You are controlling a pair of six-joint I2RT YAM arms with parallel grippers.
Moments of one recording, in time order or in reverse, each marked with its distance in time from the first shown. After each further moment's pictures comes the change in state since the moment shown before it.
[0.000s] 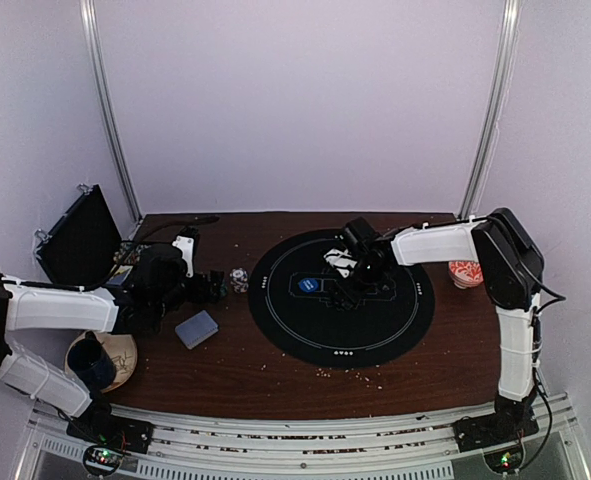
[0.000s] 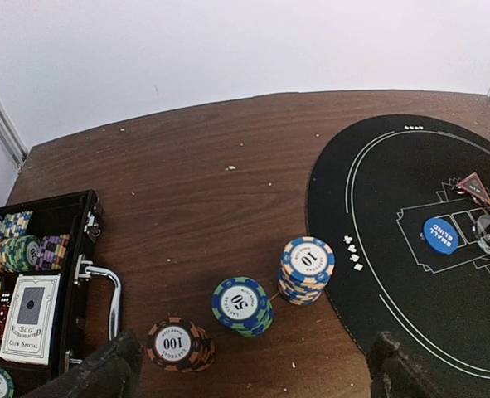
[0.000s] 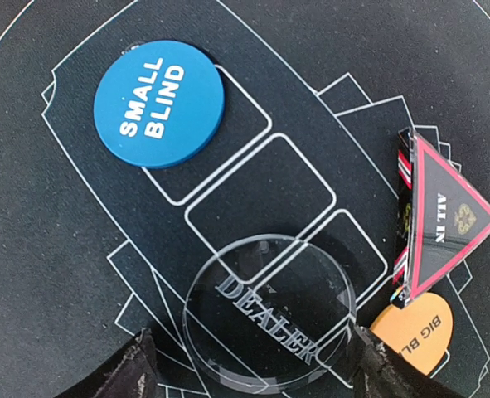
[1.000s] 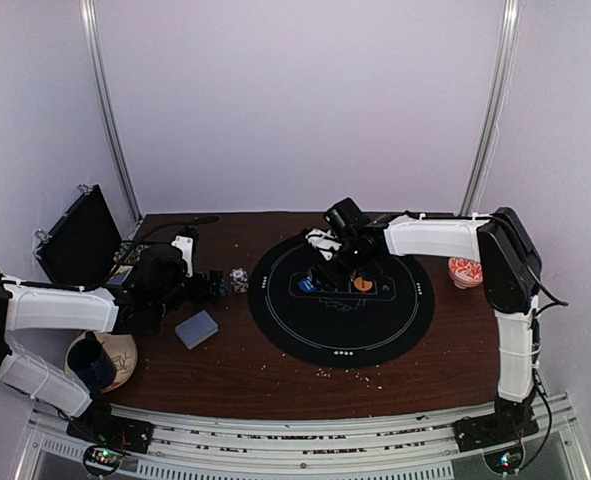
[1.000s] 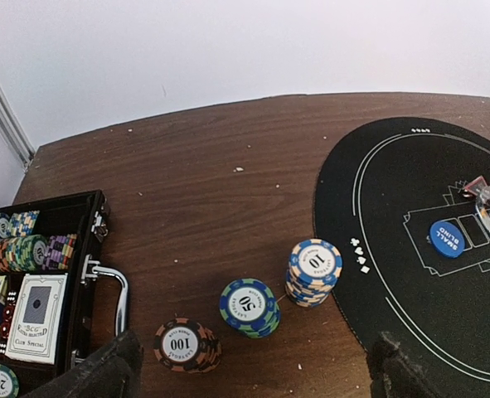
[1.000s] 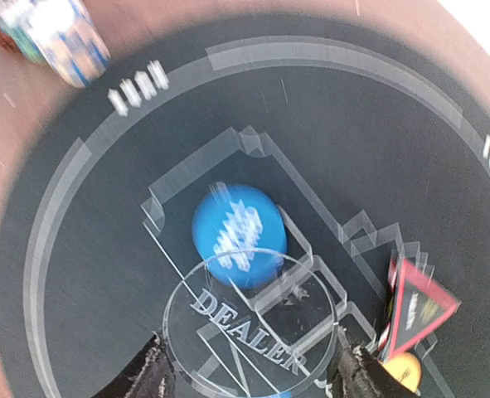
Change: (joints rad) left arm -0.001 0.000 0.000 0.000 -0.021 0.000; right arm 0.054 -0.005 0.144 -0.008 -0.025 -0.002
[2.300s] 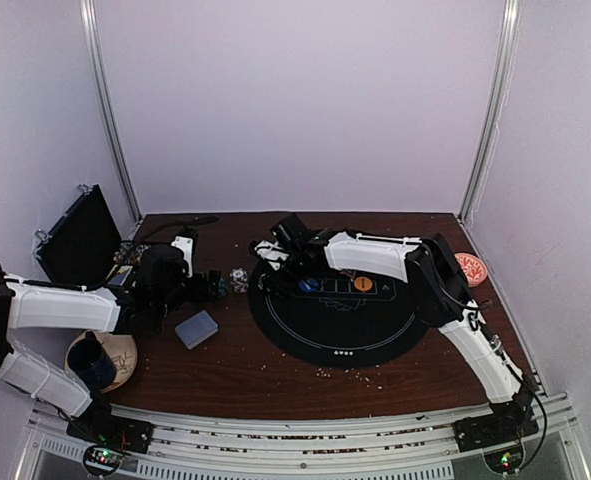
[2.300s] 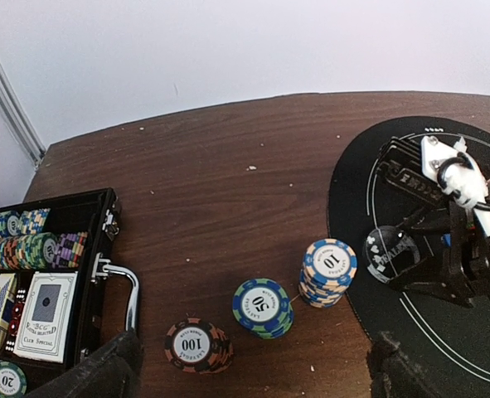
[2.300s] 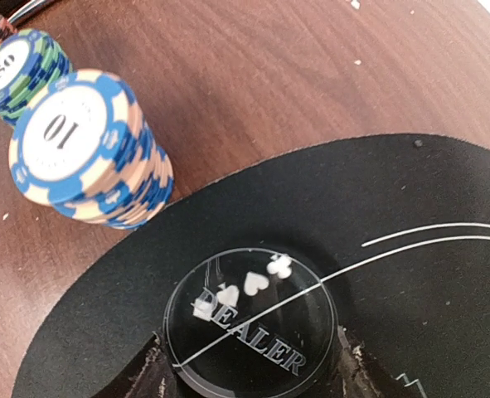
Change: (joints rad) left arm 0.000 0.015 0.000 0.008 -0.039 0.007; right arm 0.112 0.480 0.589 -0.042 -0.034 -0.005
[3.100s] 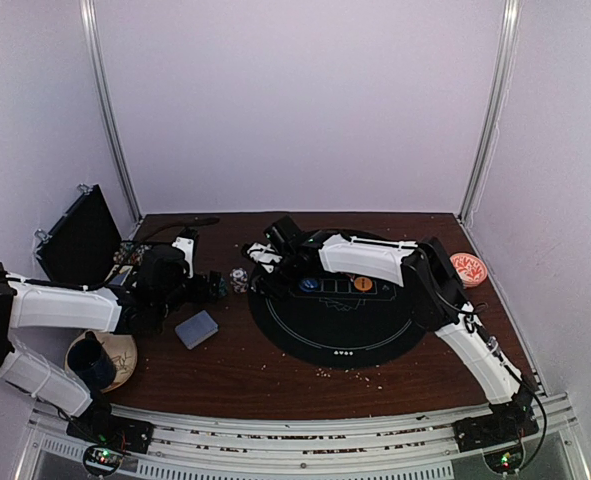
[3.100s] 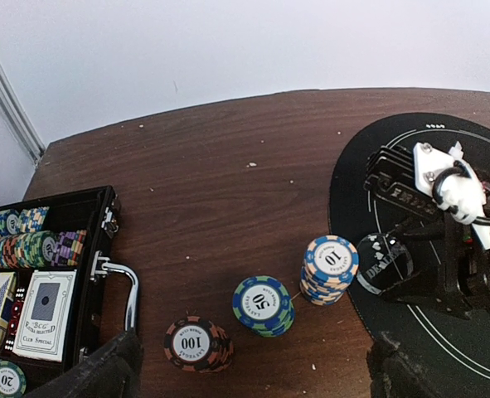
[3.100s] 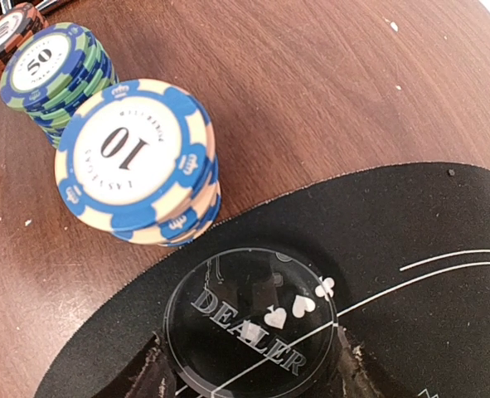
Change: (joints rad) left arm 0.000 0.010 0.000 0.000 0.000 0.002; right arm 0.025 0.030 0.053 -0.013 -0.017 -0.030
